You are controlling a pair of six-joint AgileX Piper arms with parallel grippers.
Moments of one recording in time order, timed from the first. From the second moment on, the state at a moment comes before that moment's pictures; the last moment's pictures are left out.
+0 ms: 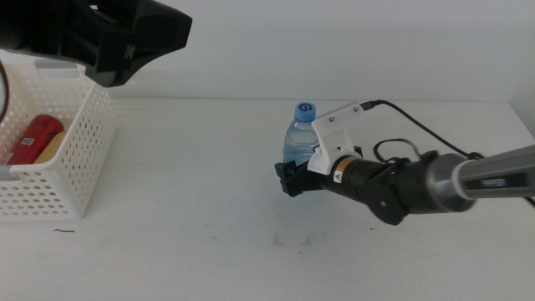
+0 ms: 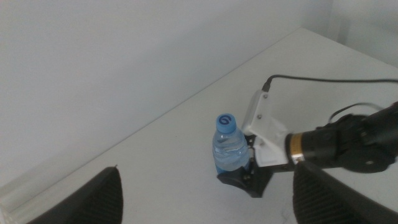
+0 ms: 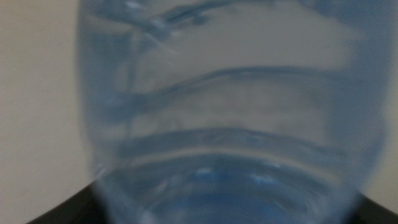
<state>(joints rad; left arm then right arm) -0.61 0.99 -1.30 0.01 0.83 0.13 0.54 2.09 -1.11 -0.08 -0.36 0.07</state>
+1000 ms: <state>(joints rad) -0.61 0.99 -1.30 0.01 0.83 0.13 0.54 0.98 -0.85 -0.12 0.50 0.19</state>
